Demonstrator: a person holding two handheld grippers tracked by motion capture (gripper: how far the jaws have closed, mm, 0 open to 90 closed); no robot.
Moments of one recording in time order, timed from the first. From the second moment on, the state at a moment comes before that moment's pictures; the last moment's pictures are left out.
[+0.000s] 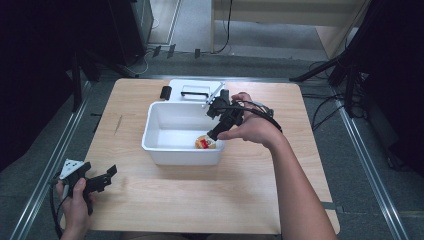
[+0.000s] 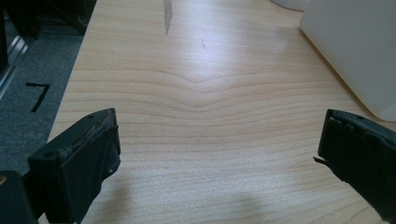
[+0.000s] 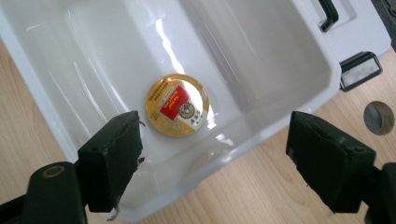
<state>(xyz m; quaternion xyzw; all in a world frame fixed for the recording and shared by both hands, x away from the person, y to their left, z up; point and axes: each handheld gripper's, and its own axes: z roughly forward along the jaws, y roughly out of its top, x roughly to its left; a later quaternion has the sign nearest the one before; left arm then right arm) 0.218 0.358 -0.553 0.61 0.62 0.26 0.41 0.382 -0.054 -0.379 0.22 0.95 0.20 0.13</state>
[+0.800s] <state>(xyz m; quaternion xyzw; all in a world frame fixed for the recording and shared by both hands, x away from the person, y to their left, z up) 0.218 0.357 -0.553 0.62 0.62 0.27 0.41 0.354 -0.157 -0.407 0.35 0.89 0.25 0.18</state>
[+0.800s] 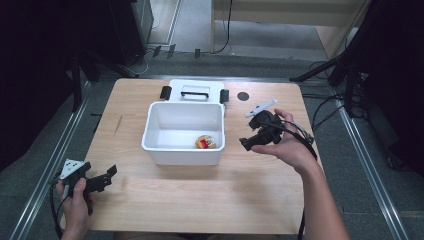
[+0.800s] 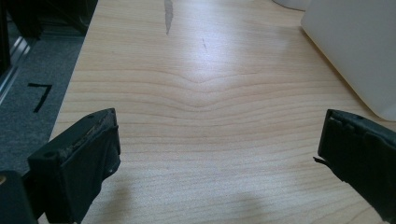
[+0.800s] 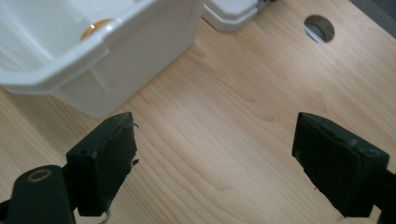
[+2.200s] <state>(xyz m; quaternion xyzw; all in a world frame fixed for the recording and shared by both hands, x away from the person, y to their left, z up) 0.216 0.356 -0.552 0.62 0.61 0.27 0.41 0.269 -0.321 -0.527 0.53 0.76 0.30 0.24</state>
